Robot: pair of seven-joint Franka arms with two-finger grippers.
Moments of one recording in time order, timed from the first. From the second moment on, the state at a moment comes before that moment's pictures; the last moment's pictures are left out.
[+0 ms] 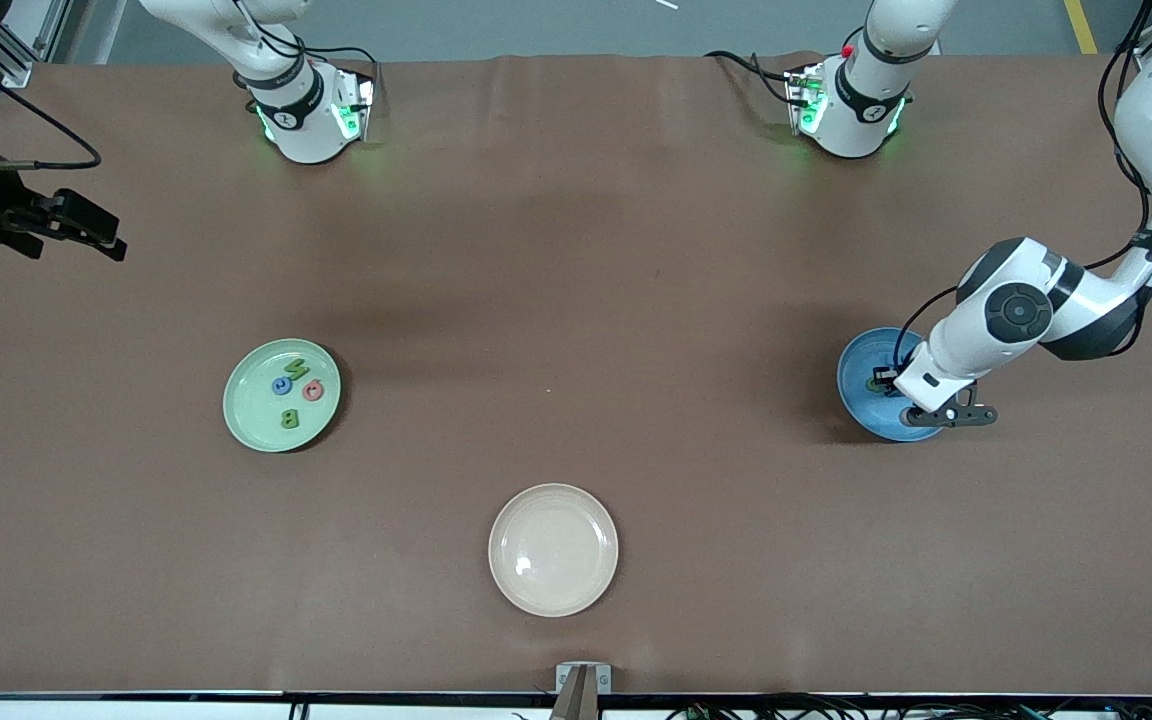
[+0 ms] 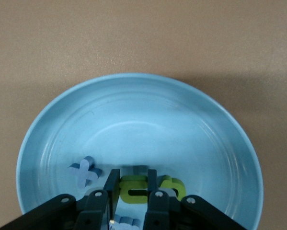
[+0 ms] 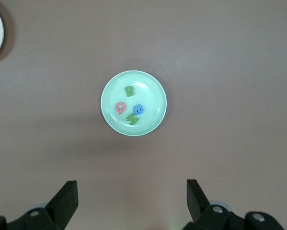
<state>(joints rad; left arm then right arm) 1.01 0.82 -1.07 -2.10 1.03 2.20 -0.69 0.00 -0.10 -0.01 -1.71 0.02 1.58 0.04</state>
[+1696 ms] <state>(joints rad) 1.00 0.59 -1.09 -1.98 0.42 2.23 -0.33 0.00 -0.10 -0.01 -1.71 0.02 1.58 0.04</state>
